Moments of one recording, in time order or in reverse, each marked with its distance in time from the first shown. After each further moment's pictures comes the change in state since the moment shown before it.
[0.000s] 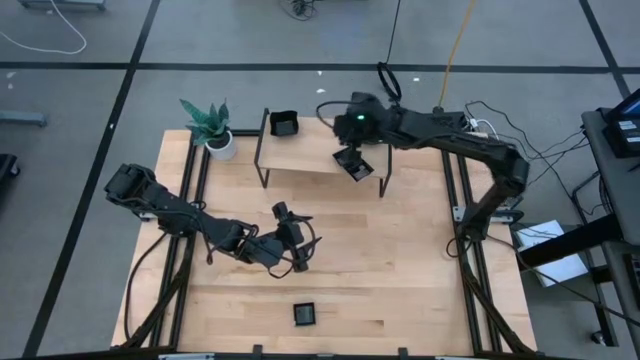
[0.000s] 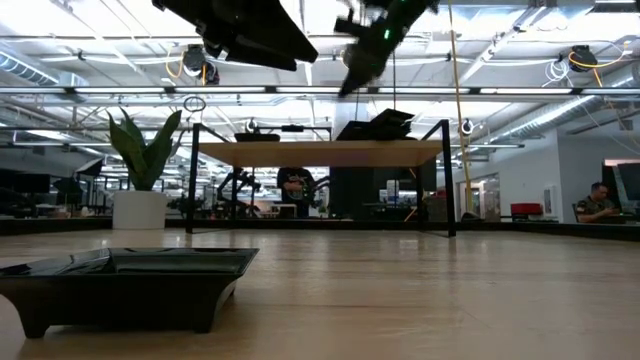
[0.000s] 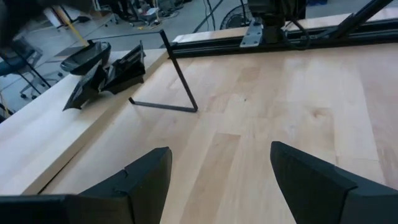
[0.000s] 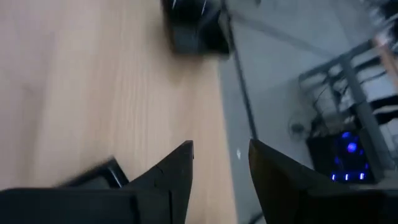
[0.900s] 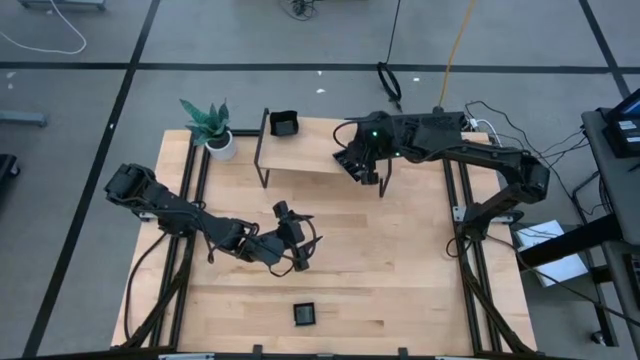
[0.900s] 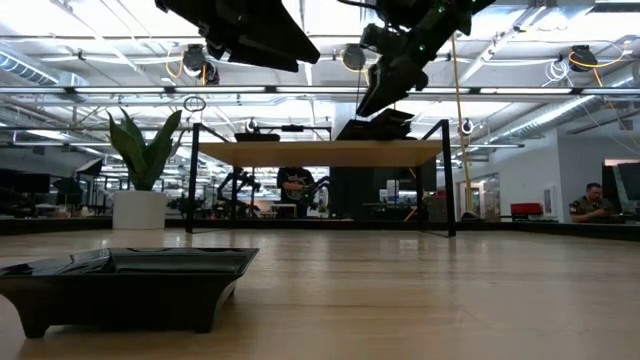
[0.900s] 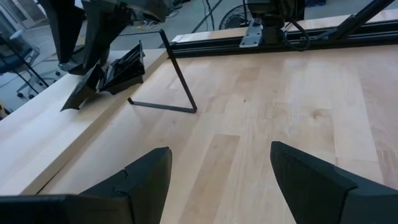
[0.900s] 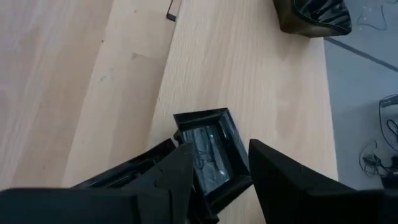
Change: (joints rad) left arm 0.013 0.000 0.000 0.006 0.017 0.001; right arm -0.014 -0.167 -0.324 0.080 -0.290 -0.049
